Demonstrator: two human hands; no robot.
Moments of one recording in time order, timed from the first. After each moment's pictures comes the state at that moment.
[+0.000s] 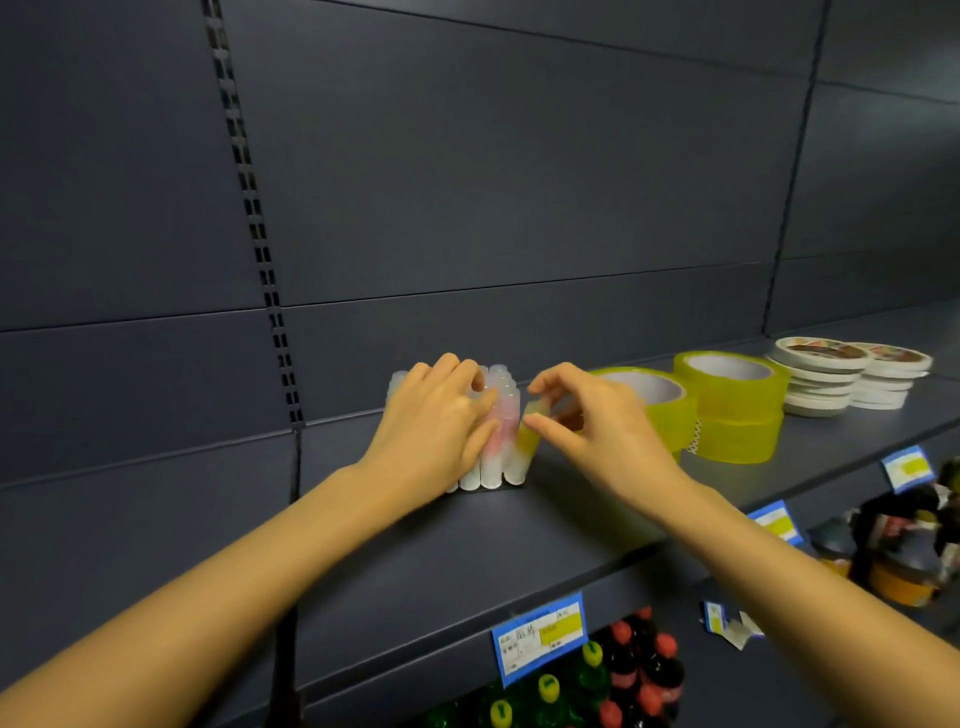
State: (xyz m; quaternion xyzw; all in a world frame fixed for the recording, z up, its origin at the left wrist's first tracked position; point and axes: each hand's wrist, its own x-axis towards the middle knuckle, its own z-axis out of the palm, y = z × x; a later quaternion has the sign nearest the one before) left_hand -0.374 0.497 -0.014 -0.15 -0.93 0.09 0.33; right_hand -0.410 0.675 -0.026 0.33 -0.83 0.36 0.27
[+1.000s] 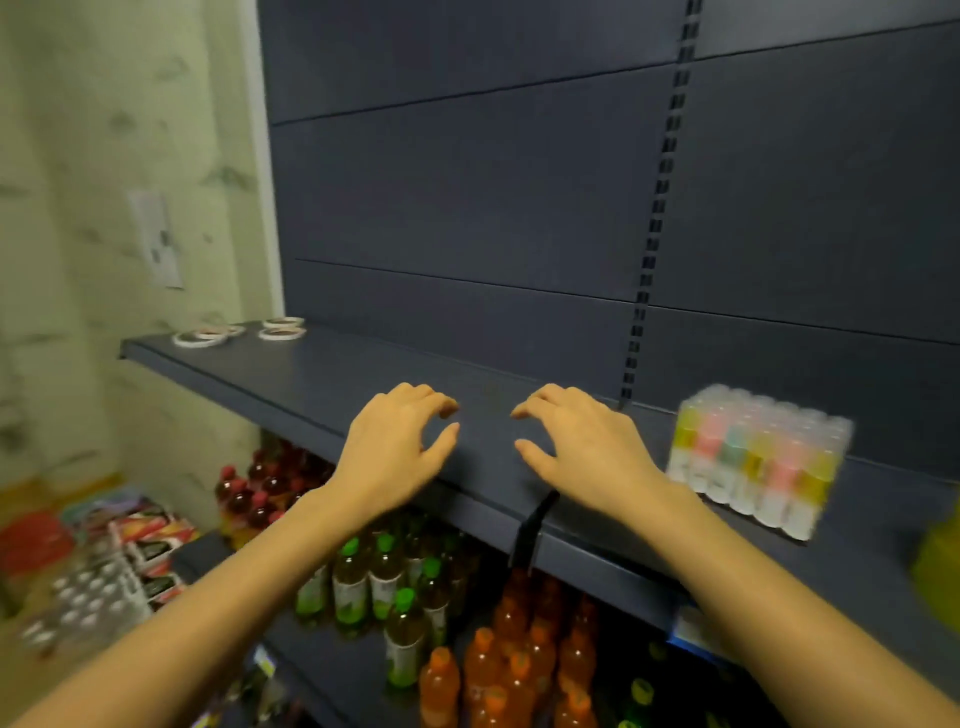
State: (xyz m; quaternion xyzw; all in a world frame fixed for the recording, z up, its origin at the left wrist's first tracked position) left_hand -0.136 0.462 -0.039 0.34 -0.86 0.04 0.37; right_hand -0.313 0.548 -0.015 0.70 -0.67 0.16 0.19
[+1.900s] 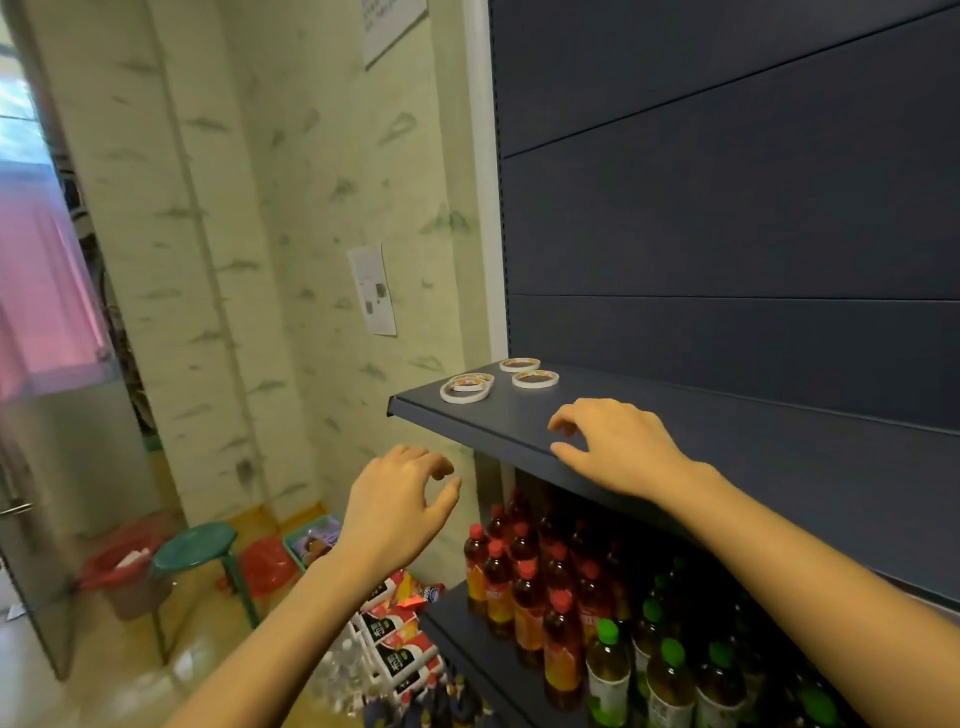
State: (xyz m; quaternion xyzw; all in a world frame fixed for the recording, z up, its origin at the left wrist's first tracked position) left_hand 0.209 0.233 -0.051 0.50 -0.81 0.13 0.28; right_hand -0.020 0.248 -0.011 0.75 -0.63 0.19 0.11
